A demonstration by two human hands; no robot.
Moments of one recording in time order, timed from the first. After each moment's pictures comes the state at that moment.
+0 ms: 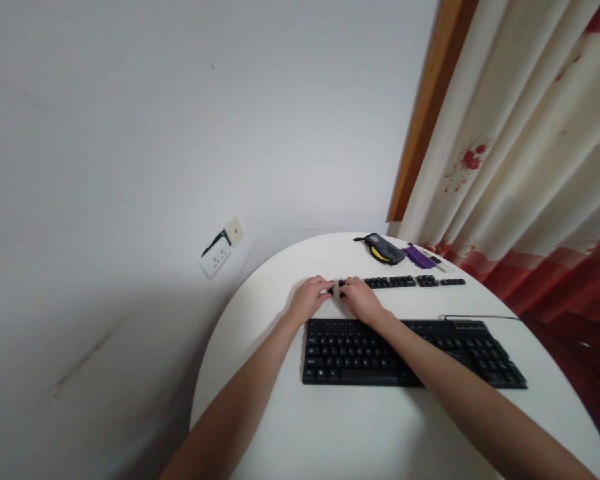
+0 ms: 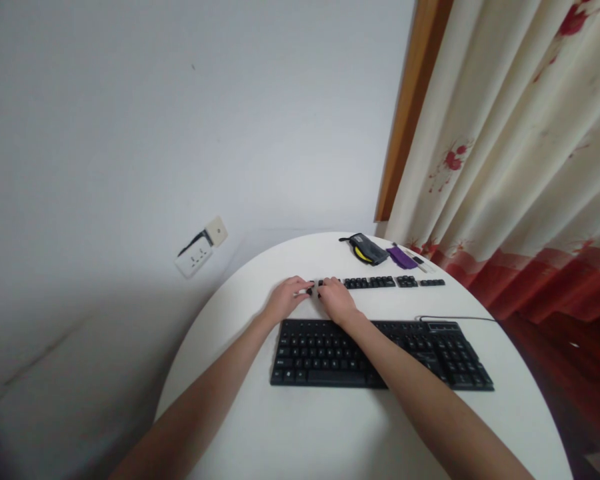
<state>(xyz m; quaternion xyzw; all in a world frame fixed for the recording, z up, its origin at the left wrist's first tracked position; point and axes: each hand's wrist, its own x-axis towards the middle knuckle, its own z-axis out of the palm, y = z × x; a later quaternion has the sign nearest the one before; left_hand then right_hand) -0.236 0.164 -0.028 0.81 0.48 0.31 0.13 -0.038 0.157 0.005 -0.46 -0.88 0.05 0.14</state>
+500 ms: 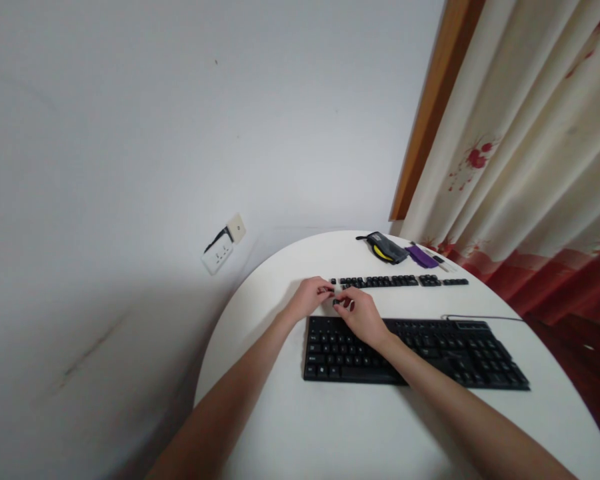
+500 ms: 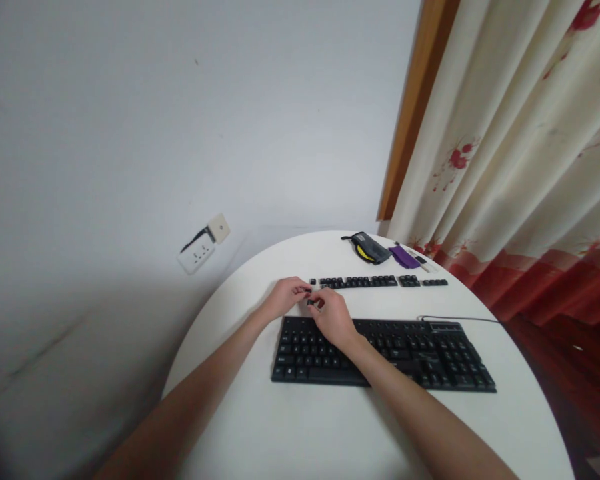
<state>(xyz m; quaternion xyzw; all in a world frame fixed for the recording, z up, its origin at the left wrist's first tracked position) -0.236 0.157 -0.008 0.78 0.48 0.32 0.24 -0.050 0.109 0.007 -0.46 -0.75 0.27 0.39</state>
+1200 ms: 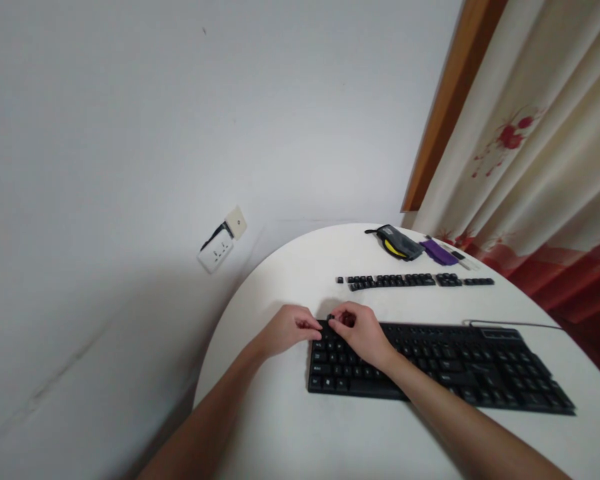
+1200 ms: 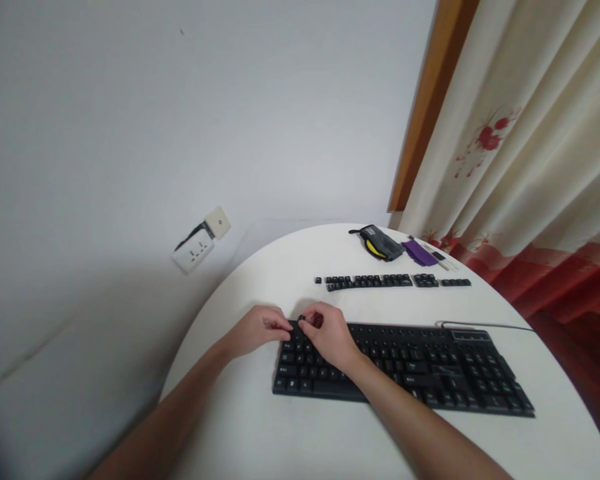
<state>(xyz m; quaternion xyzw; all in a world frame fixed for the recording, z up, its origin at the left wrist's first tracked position) -0.281 0.084 0.005 0.68 0.49 0.27 0.46 -0.069 0.094 -0.011 -0.43 -0.67 0.46 0.40</state>
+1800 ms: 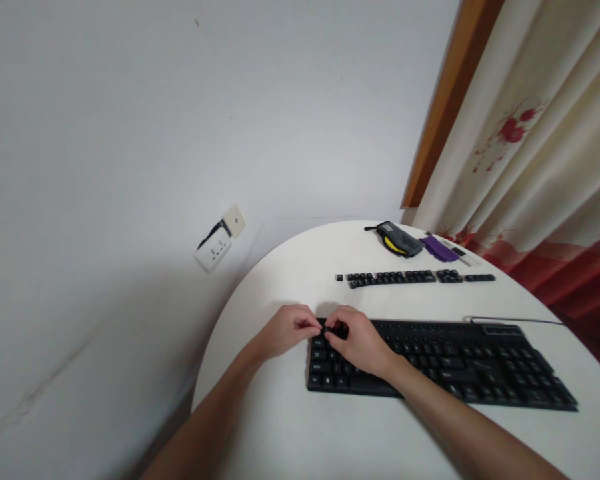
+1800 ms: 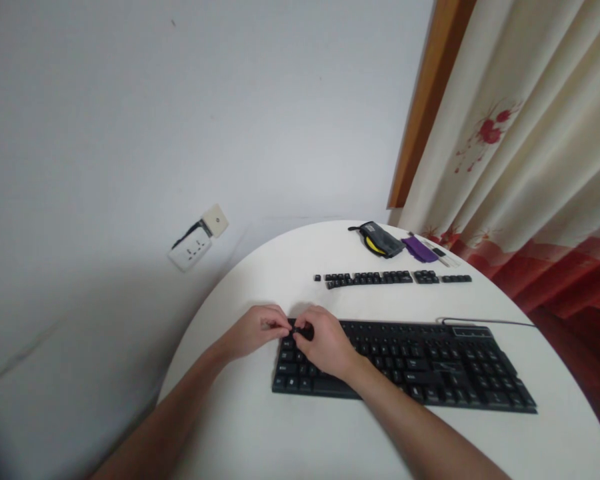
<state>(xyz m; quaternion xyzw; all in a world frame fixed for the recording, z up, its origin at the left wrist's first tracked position) -0.280 0.080 0.012 0.73 0.46 0.27 0.42 -0.068 0.079 -0.001 -0.37 -0.79 0.34 0.35</state>
